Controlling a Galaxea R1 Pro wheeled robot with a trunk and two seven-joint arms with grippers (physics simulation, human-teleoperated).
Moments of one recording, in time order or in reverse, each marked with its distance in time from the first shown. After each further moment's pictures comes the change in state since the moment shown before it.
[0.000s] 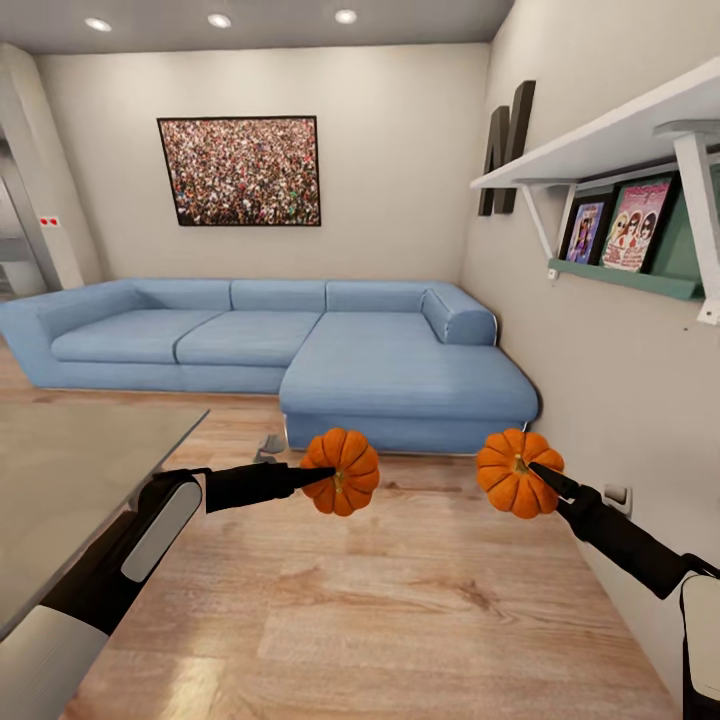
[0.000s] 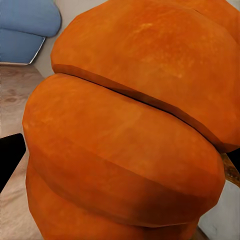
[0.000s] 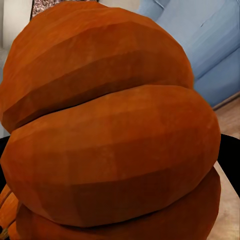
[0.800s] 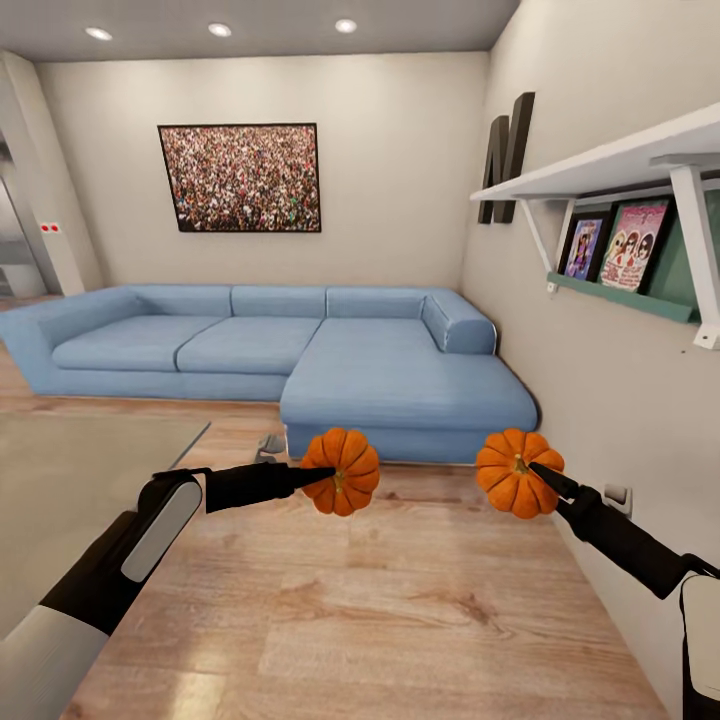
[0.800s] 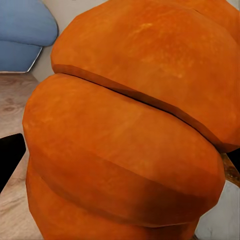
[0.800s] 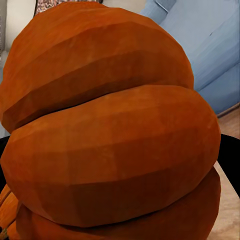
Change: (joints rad) left arm 0.000 0.000 0.000 -0.003 0.001 0.000 -0.001; right arm 0.000 0.001 0.000 0.000 -0.001 0.000 -0.001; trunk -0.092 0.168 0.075
